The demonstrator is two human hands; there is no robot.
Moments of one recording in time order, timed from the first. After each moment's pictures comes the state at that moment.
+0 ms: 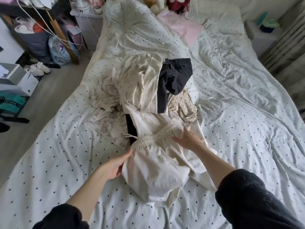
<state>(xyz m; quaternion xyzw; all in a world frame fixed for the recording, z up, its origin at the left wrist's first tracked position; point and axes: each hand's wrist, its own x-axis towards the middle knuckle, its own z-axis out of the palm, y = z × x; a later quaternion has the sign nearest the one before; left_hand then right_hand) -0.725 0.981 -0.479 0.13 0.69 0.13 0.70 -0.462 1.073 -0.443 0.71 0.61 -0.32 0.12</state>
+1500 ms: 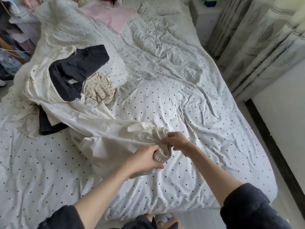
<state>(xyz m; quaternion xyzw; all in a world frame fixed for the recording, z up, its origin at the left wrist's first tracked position) -0.251 0.906 -0.382 0.76 0.50 -0.02 0.42 -0.089 0.939 -0.404 0.68 0.41 -0.60 -0.13</state>
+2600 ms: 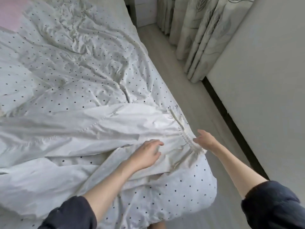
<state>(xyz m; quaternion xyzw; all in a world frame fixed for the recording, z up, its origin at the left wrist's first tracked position) 0.123 0.975 -0.469 0.81 0.40 -0.06 0.43 0.372 0.936 -0.503 0.82 0.35 -0.46 0.00</state>
